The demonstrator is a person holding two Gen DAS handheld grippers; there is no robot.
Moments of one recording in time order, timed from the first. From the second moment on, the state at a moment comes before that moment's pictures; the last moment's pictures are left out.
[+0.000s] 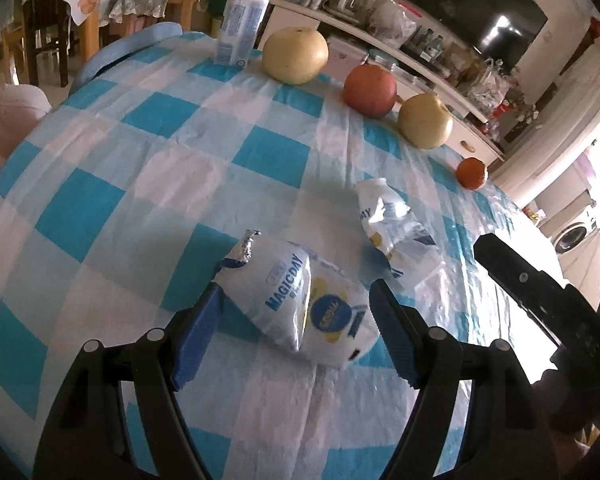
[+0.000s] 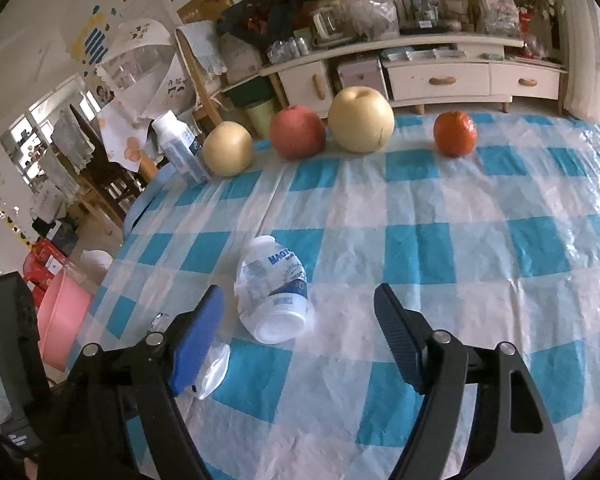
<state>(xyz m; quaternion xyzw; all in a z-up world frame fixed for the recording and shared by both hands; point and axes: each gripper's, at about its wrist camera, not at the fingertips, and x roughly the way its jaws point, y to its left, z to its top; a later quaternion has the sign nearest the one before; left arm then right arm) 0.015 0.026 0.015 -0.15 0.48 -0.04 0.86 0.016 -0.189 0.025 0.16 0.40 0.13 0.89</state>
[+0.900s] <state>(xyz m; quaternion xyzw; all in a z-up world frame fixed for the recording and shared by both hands) 0.017 0.044 0.034 0.08 0.47 0.01 0.88 0.050 -0.155 0.001 0.09 0.44 0.13 0.88</state>
